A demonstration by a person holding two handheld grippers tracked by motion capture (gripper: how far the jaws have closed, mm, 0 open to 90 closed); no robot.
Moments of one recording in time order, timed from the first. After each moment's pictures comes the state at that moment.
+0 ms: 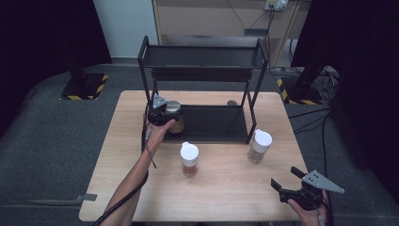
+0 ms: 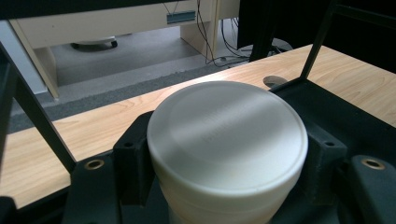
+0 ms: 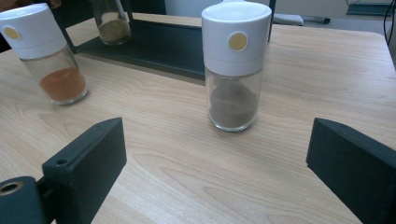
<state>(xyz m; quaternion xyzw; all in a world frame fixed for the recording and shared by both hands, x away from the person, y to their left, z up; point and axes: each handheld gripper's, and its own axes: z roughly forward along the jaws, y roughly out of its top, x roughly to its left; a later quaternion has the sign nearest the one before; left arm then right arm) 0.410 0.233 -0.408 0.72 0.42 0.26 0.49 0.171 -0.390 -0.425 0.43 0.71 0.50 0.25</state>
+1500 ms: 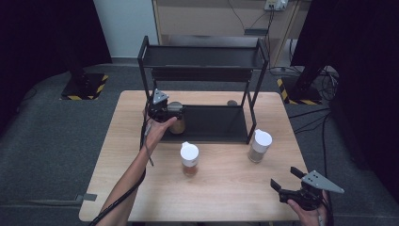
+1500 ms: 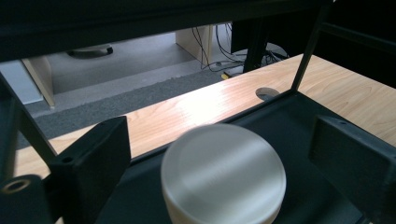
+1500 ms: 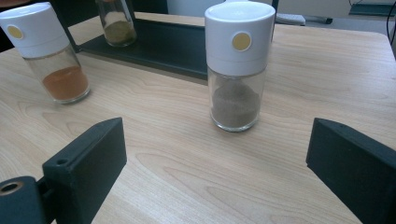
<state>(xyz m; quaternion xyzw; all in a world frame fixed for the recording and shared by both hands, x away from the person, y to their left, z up) 0.411 0.234 -0.381 0.72 0.41 0.26 0.50 0.171 -0.390 -0.425 0.43 0.71 0.50 0.24</state>
